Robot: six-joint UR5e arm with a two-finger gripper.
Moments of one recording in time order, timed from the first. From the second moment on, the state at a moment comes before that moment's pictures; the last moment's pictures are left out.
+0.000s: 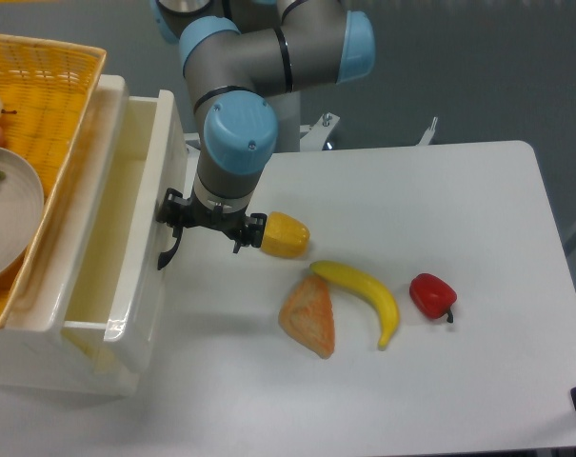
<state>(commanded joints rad) 2.28 -1.81 -1.58 -1.44 1.32 0.43</state>
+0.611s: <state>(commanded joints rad) 2.30 -1.81 -1.56 -1.45 1.32 0.43</state>
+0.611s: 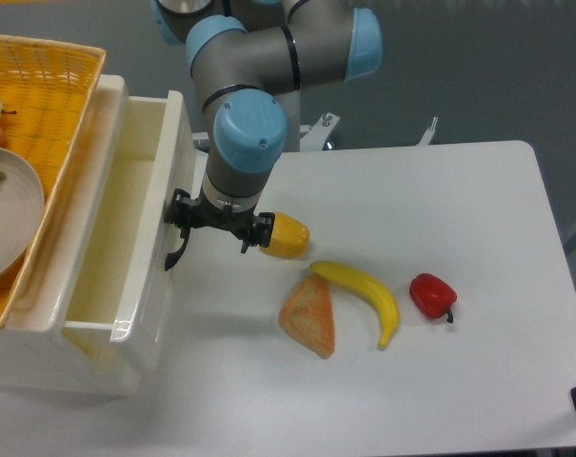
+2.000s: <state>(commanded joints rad) 2.39 -1.83 -1.53 -1.46 1.33 0.50</state>
